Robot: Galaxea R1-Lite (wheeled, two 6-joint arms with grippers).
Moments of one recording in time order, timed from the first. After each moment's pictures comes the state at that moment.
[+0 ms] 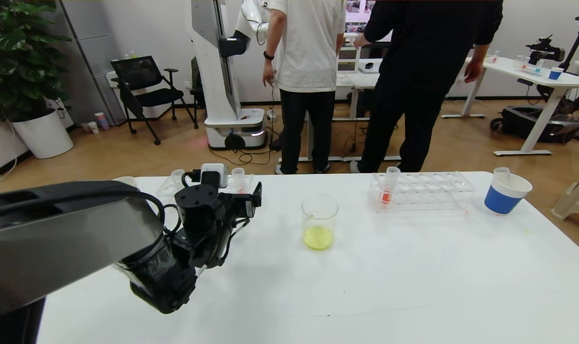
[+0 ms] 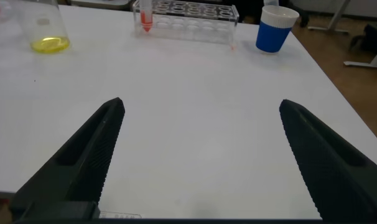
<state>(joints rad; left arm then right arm) -0.44 2.24 -0.79 -1.44 0.40 -0.04 0.01 0.00 0.00 0.01 0.03 -0.05</state>
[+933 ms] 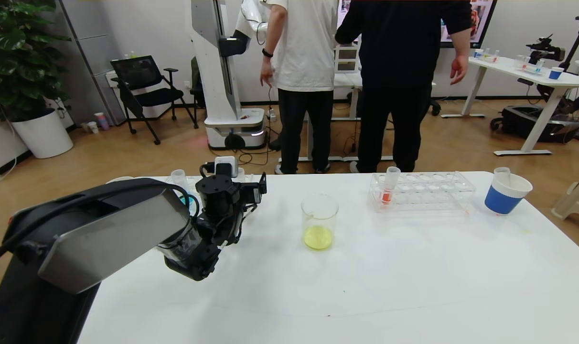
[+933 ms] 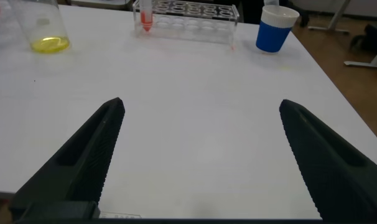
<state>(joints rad) -0.40 2.40 -1.08 -1.37 0.39 -0.04 0.01 0.00 0.00 0.01 0.03 -0.05</state>
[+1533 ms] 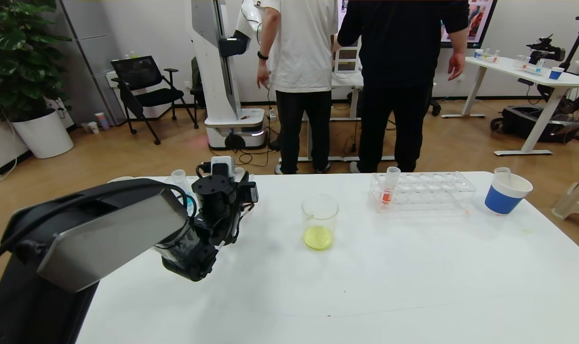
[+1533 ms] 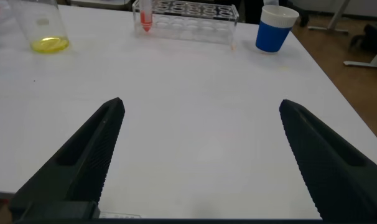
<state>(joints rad) -0.40 2.40 -1.06 -1.40 0.39 -0.04 0.01 0.00 0.00 0.01 0.03 -0.05</state>
